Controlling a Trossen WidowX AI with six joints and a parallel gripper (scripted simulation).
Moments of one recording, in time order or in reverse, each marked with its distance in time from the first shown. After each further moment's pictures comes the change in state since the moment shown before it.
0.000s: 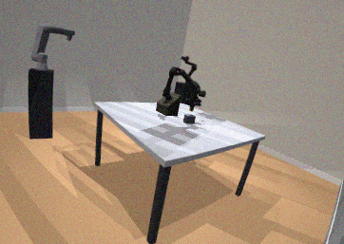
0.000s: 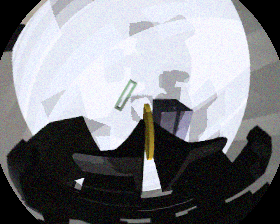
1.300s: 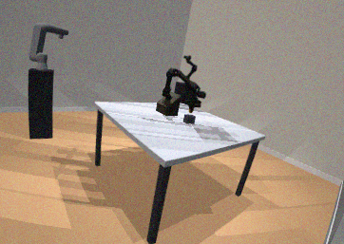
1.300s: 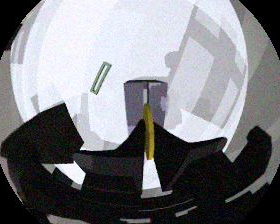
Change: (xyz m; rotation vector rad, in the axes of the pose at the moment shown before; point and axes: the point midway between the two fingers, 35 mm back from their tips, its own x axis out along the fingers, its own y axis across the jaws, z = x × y) arm 0.001 -0.055 -0.045 0.002 0.009 -0.003
